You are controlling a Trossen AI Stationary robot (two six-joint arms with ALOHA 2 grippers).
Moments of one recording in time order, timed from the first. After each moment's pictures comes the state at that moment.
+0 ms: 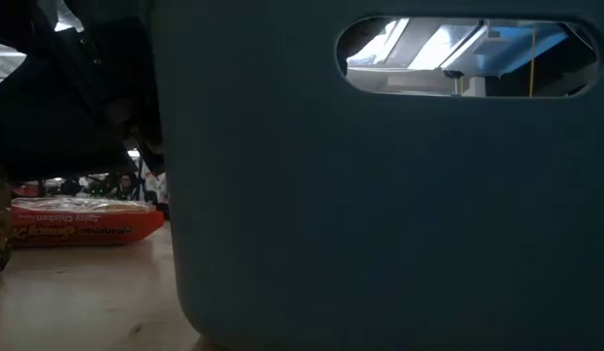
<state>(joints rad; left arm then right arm) -0.80 1.54 0.87 -0.45 -0.13 -1.39 0.31 2.45 1.81 0.12 -0.14 0.10</state>
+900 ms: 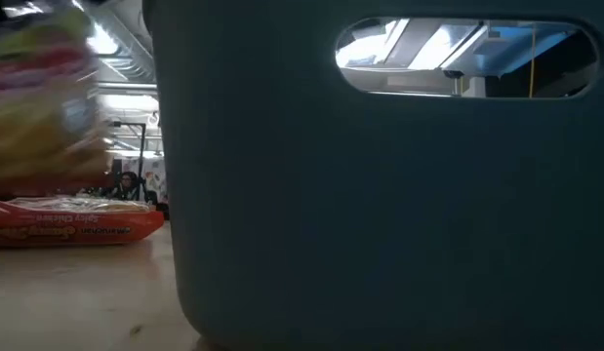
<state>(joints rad) -0.70 1.45 0.94 -0.55 -0.17 -1.07 0.35 2.05 1.78 -0.56 -0.14 -0.06</state>
